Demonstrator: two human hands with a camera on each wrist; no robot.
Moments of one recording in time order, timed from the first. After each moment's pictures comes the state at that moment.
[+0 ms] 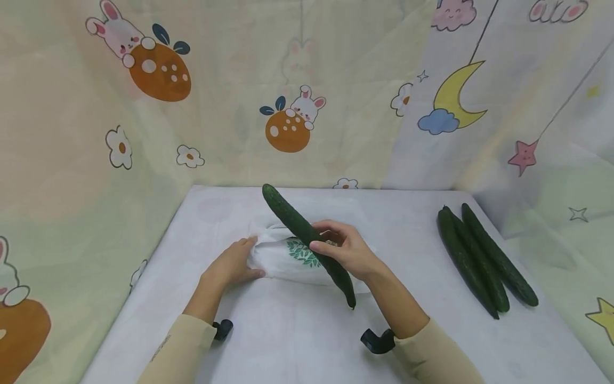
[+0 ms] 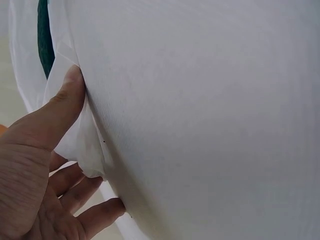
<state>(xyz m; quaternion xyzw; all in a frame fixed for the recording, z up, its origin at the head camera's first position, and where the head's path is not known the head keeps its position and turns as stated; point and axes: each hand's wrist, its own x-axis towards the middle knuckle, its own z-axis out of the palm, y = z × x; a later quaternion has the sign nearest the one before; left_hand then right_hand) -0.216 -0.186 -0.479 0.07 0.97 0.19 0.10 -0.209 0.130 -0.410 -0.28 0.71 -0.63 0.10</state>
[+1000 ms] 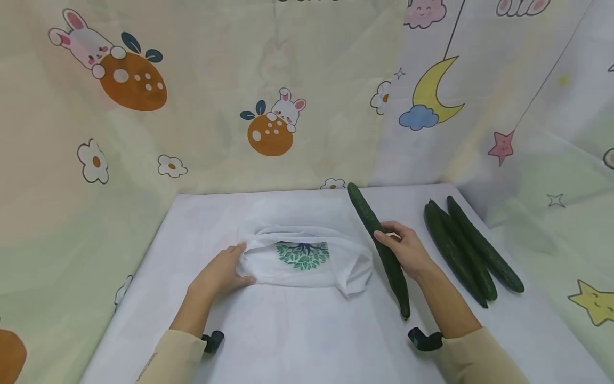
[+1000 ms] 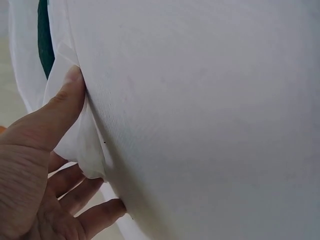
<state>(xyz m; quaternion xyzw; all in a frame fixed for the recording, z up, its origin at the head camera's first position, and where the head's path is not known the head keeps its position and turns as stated) -0.218 -0.180 -0.477 0.08 0.98 0.17 0.11 -0.221 0.275 -0.443 -0.05 0.80 -0.60 0.04</state>
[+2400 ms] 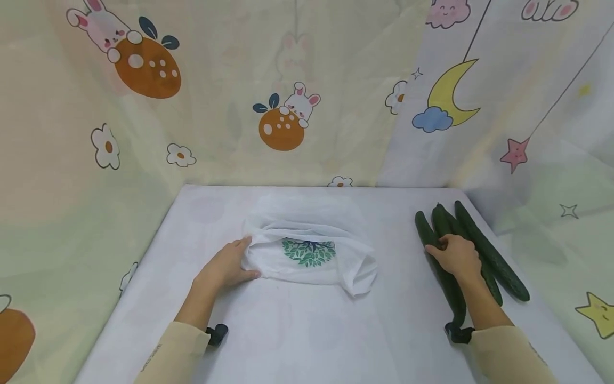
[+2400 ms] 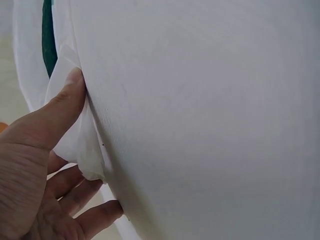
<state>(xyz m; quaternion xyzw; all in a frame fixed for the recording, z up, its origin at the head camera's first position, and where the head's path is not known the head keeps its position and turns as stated) -0.214 -0.190 -0.476 0.10 0.97 0.19 0.11 -0.234 0.372 -0.469 0.09 0.98 -0.19 -0.03</state>
